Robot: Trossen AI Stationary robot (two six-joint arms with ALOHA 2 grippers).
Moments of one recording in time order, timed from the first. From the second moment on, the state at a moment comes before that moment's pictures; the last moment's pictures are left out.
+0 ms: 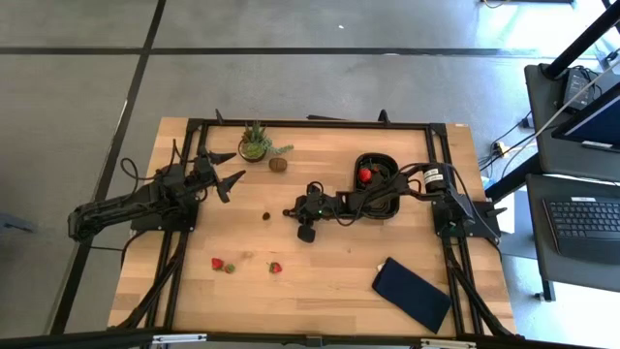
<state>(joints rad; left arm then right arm) 0.35 0.05 0.03 0.02 -0.20 0.01 0.03 2.17 1.12 0.43 0.10 0.13</state>
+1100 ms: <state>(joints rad) 0.35 0.05 0.03 0.02 -0.20 0.01 -0.01 1.79 1.12 -0.19 0.37 0.32</state>
